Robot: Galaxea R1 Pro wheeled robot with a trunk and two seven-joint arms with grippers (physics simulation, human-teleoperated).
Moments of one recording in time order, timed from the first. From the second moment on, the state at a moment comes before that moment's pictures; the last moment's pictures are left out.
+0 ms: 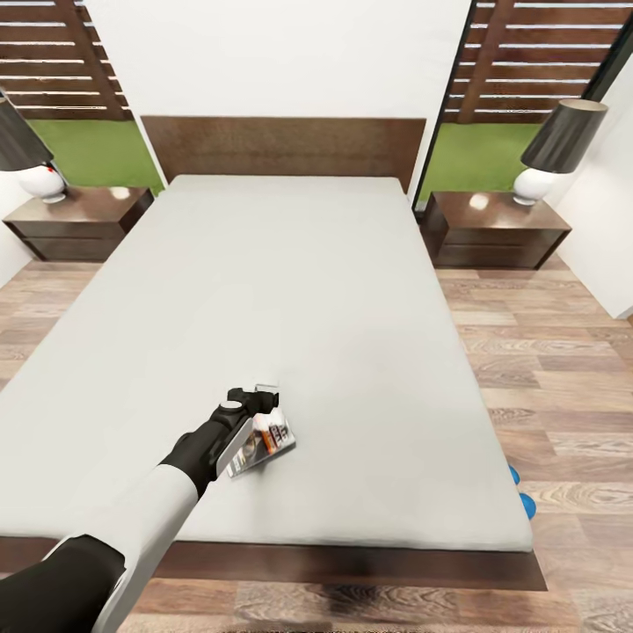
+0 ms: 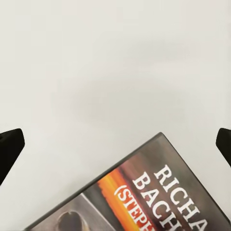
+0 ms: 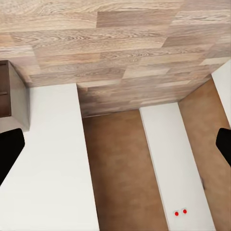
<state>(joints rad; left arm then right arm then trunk) -0.92 -0.05 -0.37 -0.61 0.23 0.30 0.19 0.32 -0.10 -1.54 -0.03 1.49 0.00 -0.11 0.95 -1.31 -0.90</state>
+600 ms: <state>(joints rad) -0.92 -0.05 -0.37 -0.61 0.23 0.30 0.19 0.32 -0.10 -1.54 -0.03 1.49 0.00 -0.11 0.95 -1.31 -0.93</state>
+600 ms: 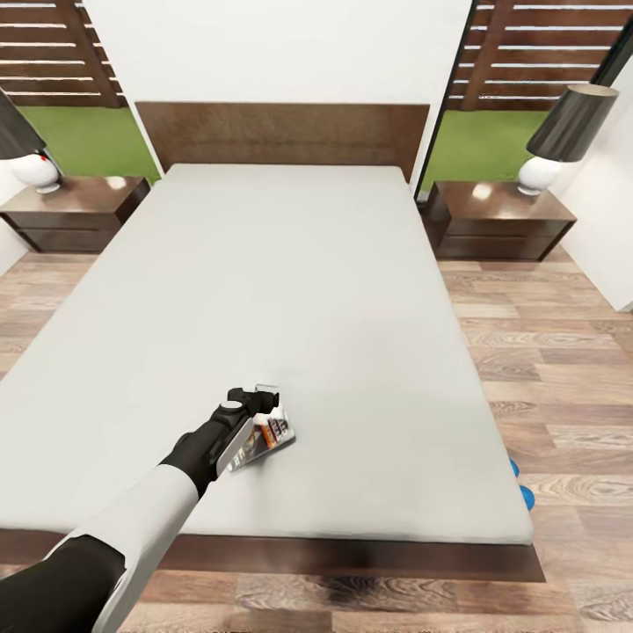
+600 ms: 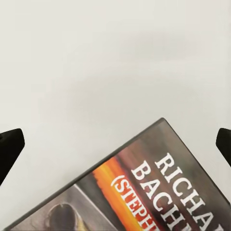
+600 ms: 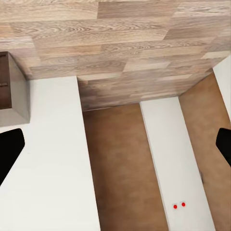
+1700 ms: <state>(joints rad) -0.92 -0.06 -0.39 -0.61 0.23 0.30 0.19 0.32 -0.09 -1.54 -0.03 1.49 0.00 -0.11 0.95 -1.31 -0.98</state>
